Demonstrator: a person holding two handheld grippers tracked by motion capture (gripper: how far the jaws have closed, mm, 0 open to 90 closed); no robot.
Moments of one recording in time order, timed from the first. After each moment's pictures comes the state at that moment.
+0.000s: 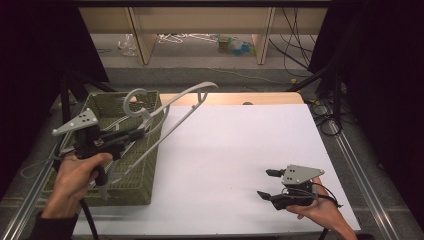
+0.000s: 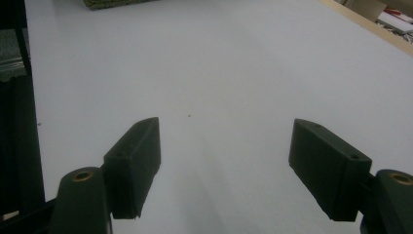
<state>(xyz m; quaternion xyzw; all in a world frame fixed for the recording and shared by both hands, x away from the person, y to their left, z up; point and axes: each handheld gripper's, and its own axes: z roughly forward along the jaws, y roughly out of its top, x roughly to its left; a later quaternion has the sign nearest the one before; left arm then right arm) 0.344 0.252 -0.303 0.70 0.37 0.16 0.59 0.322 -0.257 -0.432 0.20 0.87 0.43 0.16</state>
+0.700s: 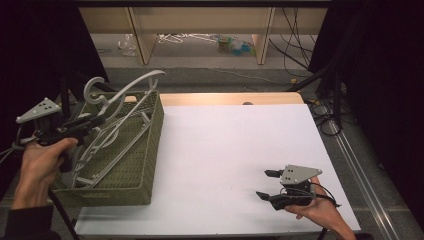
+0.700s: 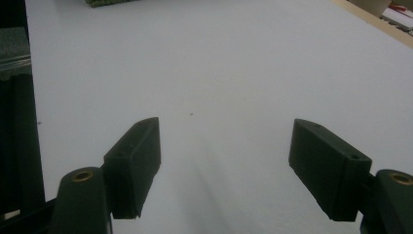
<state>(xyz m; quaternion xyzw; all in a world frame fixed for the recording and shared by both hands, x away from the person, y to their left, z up) 0.373 0.332 -0.309 0.69 0.43 0.25 0.53 0.323 -0.255 -0.435 0.20 0.87 0.43 0.15</state>
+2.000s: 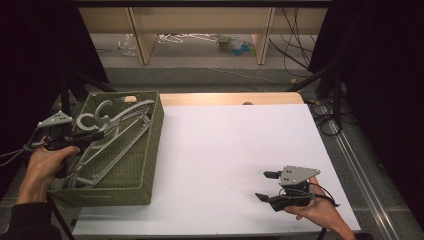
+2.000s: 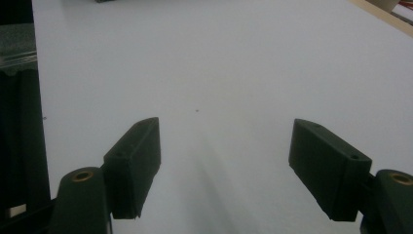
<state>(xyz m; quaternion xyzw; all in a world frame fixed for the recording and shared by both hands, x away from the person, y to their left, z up) 0.403 0.365 -0.369 0.76 0.43 0.21 0.45 0.323 -0.253 -0.438 0.19 0.87 0.42 0.14</state>
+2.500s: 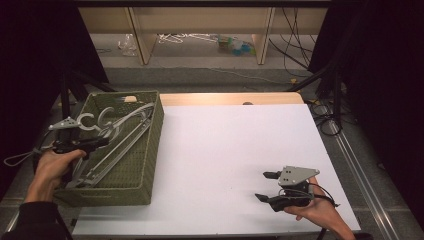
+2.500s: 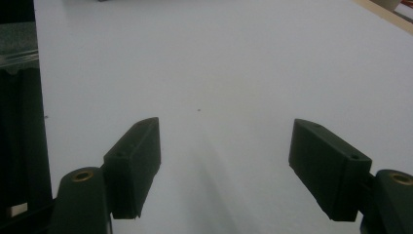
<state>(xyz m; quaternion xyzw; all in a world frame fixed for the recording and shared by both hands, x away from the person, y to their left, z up) 0.405 0.359 -0.395 0.75 0.48 0.17 0.43 0.323 -0.251 -0.438 0.19 0.87 0.43 0.14</state>
